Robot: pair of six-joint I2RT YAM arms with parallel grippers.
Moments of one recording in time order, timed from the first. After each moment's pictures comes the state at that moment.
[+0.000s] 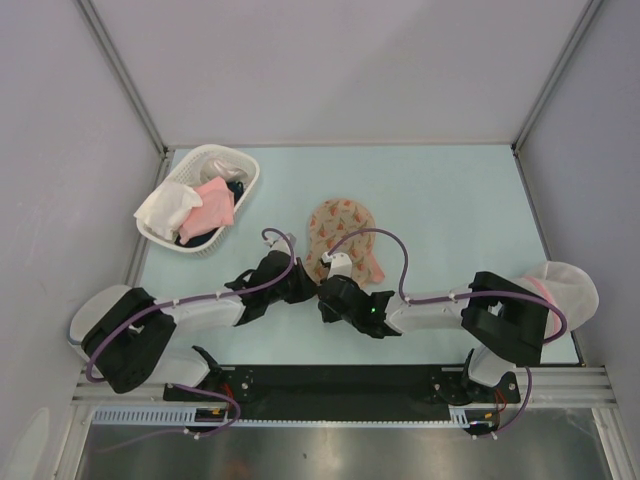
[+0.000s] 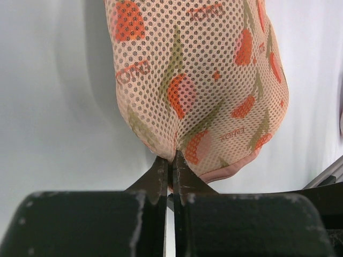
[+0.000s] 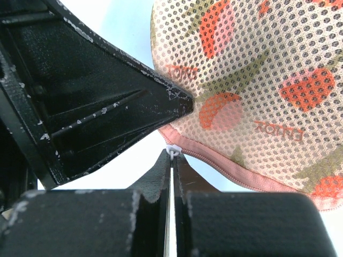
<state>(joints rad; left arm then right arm) -0.74 1.35 0.47 0.21 0.00 -0.86 1.16 1.63 0.77 0.13 0.35 0.72</state>
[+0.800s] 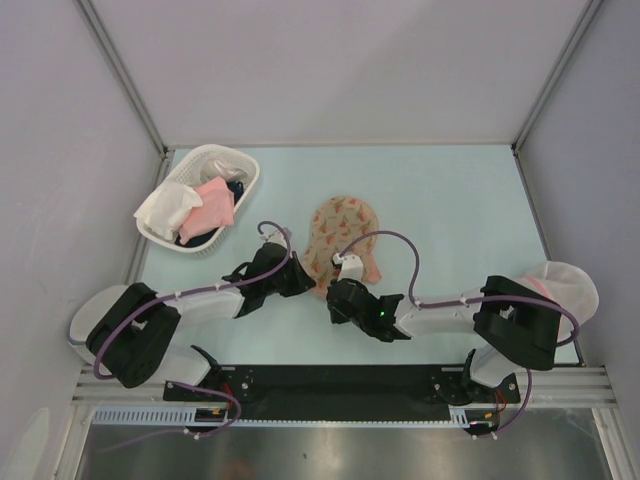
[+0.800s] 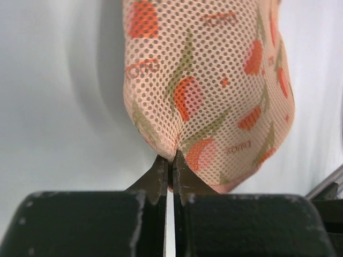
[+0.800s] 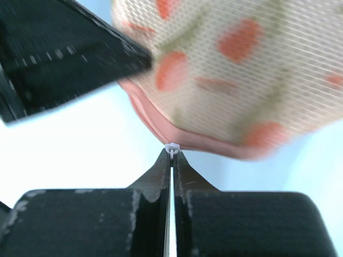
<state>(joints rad) -0.66 1.38 0.50 0.19 0.06 -0.82 1.16 1.58 0.72 0.13 0.40 0.75</state>
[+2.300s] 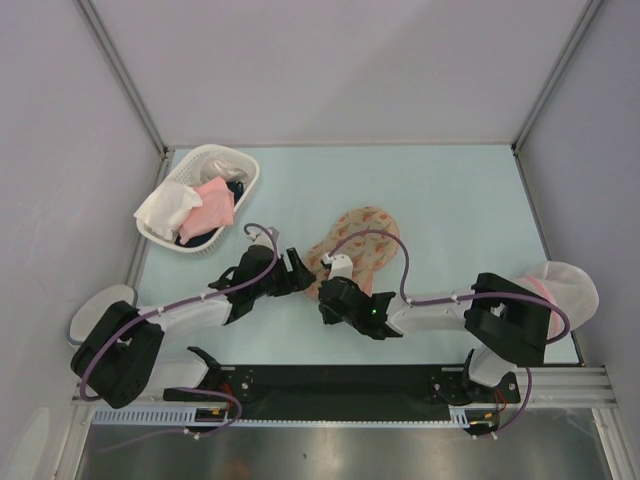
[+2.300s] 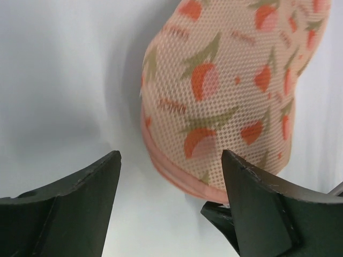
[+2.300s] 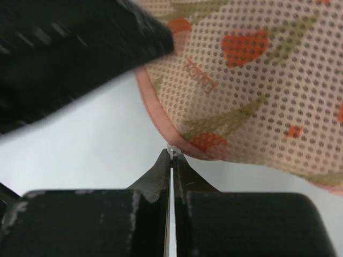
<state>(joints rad) -0.60 1.26 0.45 0.18 0.04 -0.76 1.17 1.61 0.75 0.11 0.36 0.74</state>
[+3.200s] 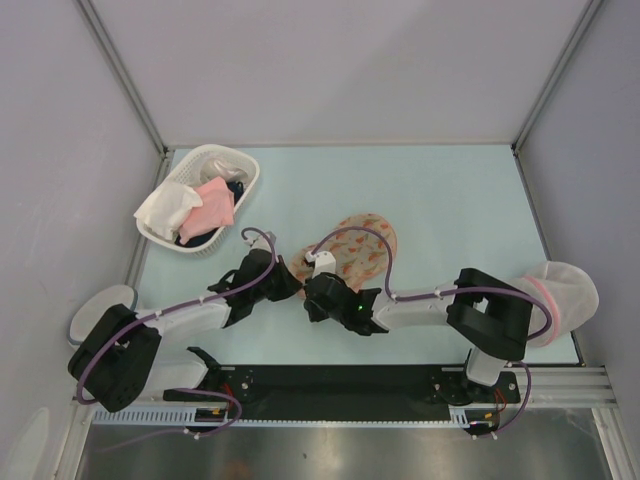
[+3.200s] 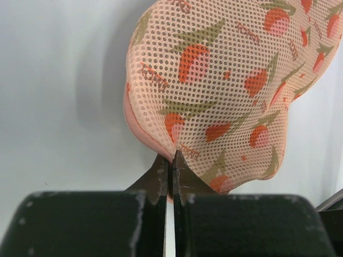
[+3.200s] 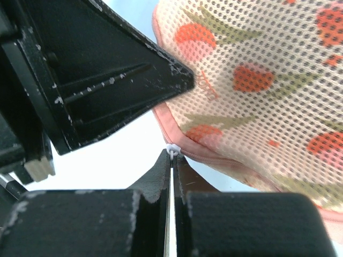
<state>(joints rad) -0.61 1.23 0.42 0.13 0.00 -0.82 1.18 1.72 0.88 0.15 0.30 0.68</state>
